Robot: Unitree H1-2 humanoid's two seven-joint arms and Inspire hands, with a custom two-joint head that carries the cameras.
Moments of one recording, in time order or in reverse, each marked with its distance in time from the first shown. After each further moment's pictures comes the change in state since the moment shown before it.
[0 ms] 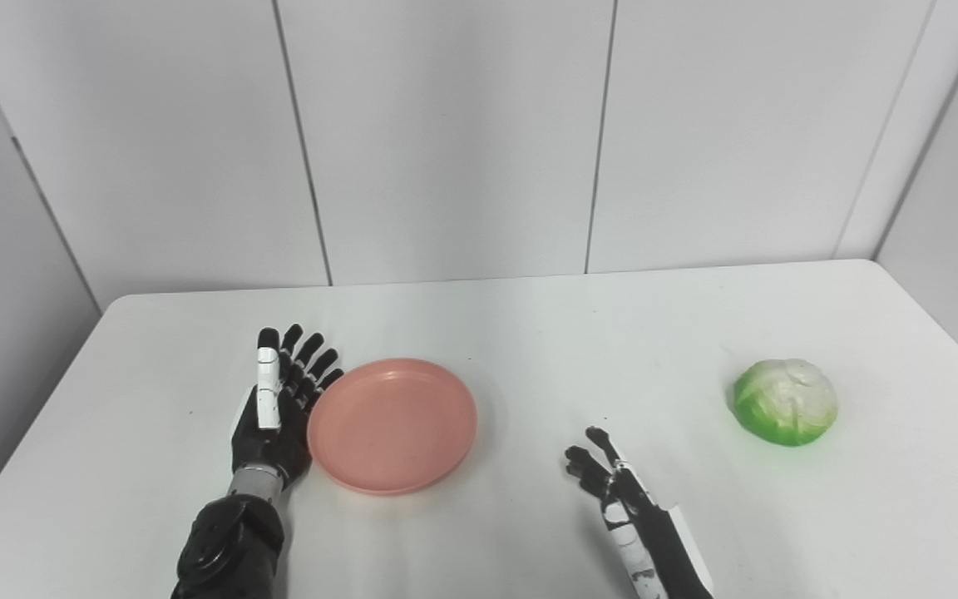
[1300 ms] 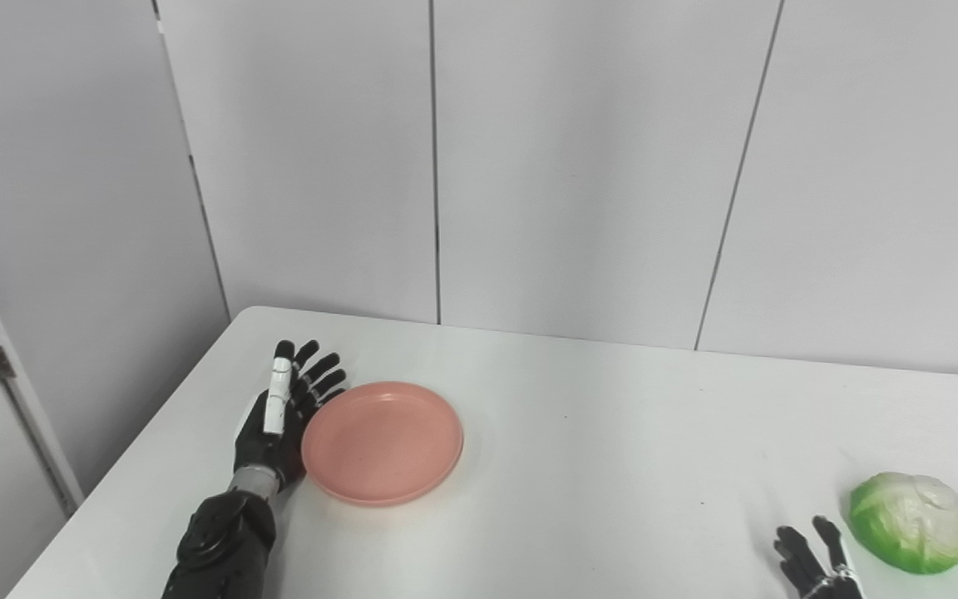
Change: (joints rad) left arm 0.006 0.194 0.099 0.113 -0.036 -0.075 -0.024; right arm -0.010 -0.044 -0.193 0.118 0.174 -0.190 0.193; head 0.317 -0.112
